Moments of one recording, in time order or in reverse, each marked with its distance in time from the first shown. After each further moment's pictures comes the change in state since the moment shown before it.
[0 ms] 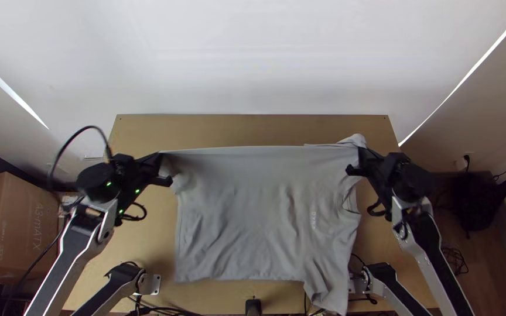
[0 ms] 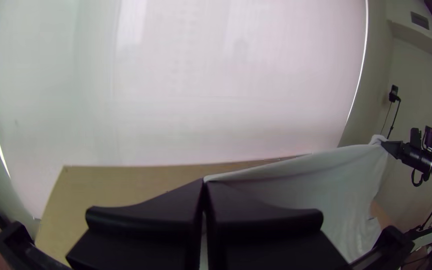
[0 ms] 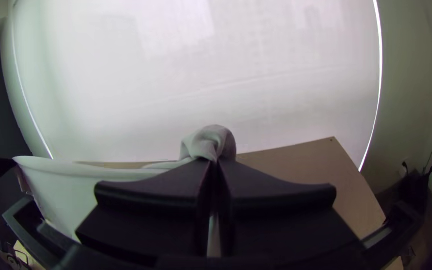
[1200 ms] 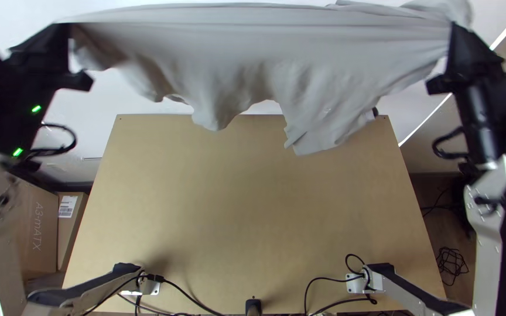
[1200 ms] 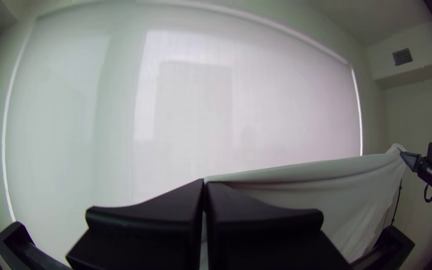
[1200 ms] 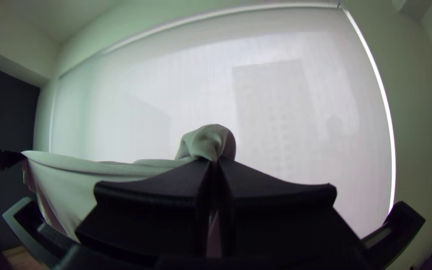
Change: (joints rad) left arm 0.103 0.375 1.208 -0.227 -0.058 0.111; right arm -0.082 0.262 1.016 -0.062 -0.075 -0.085
